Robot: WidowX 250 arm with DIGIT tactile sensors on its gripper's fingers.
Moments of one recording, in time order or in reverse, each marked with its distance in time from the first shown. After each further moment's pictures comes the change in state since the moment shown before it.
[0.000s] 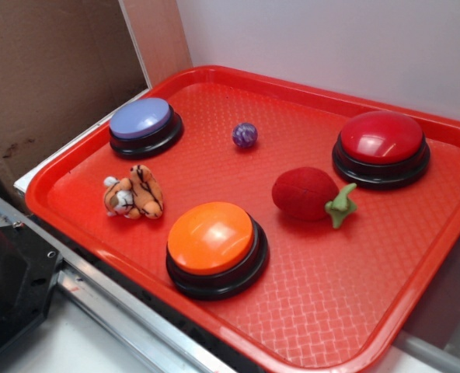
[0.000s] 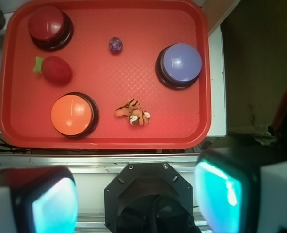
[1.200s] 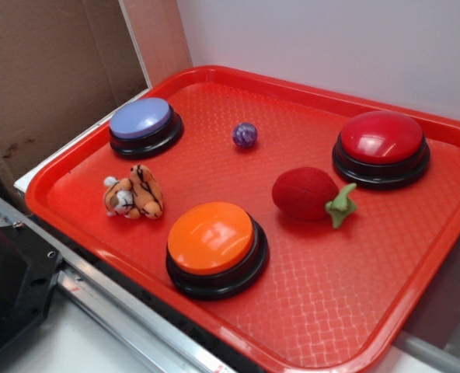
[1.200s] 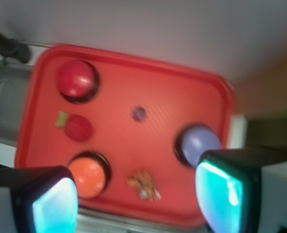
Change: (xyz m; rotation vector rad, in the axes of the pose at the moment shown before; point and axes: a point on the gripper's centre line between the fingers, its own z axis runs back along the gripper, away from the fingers) arm 0.142 -0.046 -0.013 -0.051 0.023 -0.283
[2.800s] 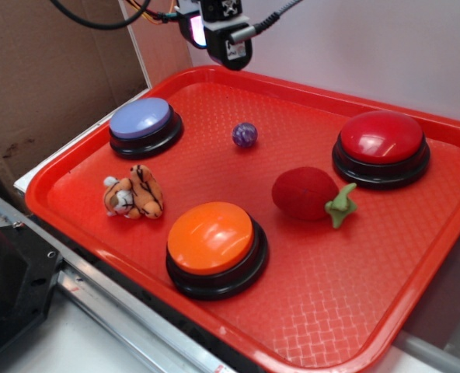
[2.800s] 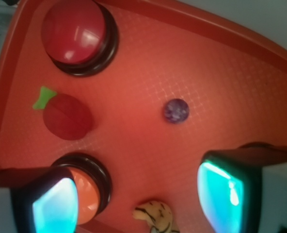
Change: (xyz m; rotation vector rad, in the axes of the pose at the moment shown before) arm -0.003 0.016 -0.113 -0.093 0.101 -0.066
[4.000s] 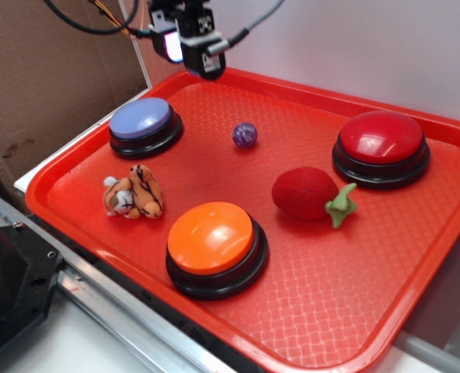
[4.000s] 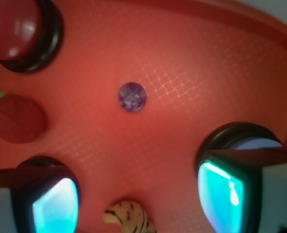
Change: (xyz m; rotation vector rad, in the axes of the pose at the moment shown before) arm -0.009 0.044 -0.031 -0.018 0.045 0.105
